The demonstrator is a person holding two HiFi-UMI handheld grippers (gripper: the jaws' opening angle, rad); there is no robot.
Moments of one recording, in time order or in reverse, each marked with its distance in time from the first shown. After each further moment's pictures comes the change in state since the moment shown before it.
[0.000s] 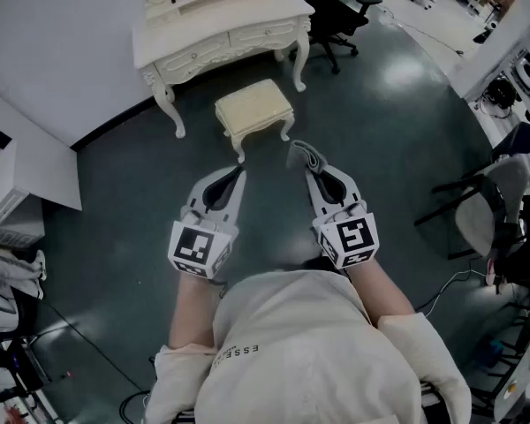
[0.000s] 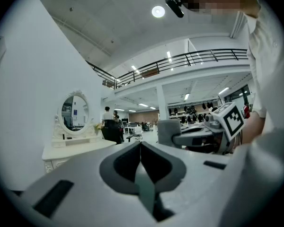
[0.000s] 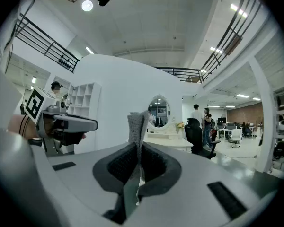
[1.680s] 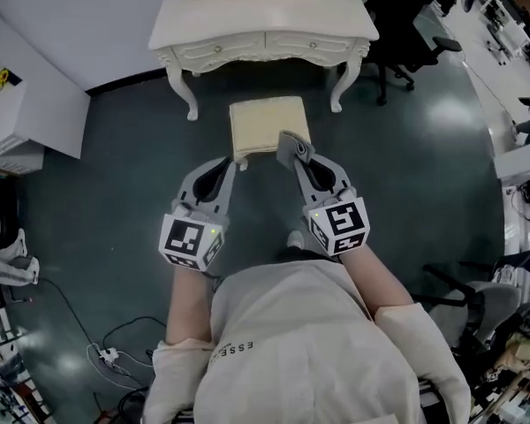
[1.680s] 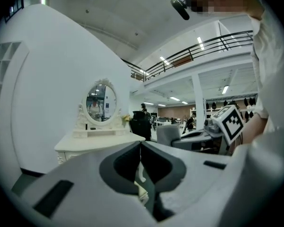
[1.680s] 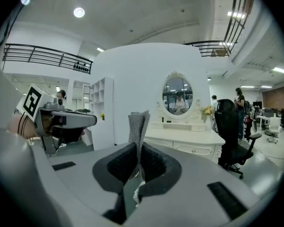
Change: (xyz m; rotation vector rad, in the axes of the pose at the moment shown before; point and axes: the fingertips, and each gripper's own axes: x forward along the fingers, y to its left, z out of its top) left arm 0.224 0.149 -0.039 -0.133 0.101 0.385; right arm 0.270 -0.166 -0.042 0.016 0.128 0.396
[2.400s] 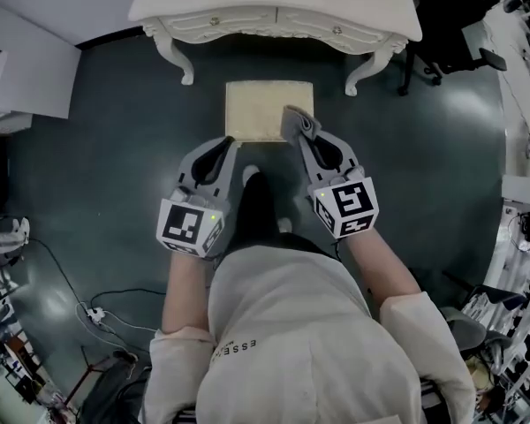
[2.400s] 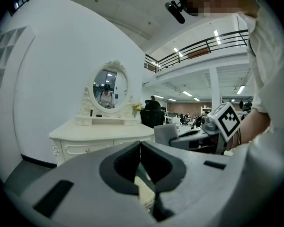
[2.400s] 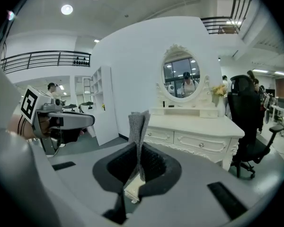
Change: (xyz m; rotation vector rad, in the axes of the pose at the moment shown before) left arm 0.177 0.085 -0.050 -0.102 0.093 0.090; right arm 0.167 -0.134 -0.039 0.038 0.160 0.130
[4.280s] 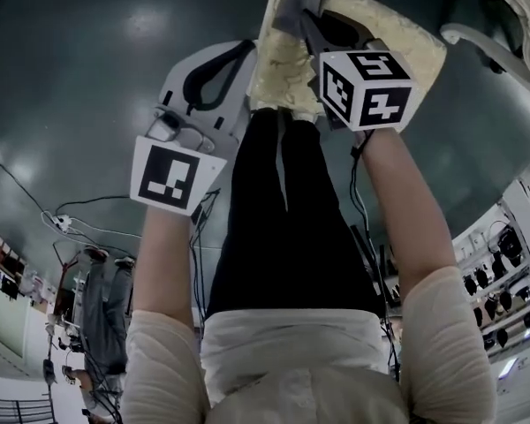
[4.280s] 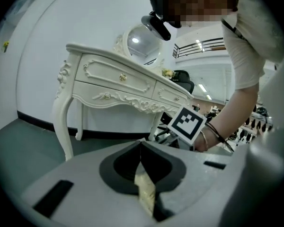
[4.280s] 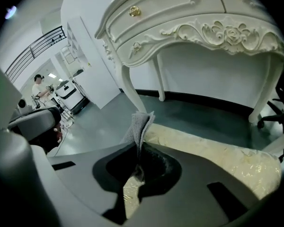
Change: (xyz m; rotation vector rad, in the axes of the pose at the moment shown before) left arm 0.192 0.235 -0.362 -0.222 0.174 0.037; right arm 0.453 -0.030 -0.337 0.188 0.552 0.191
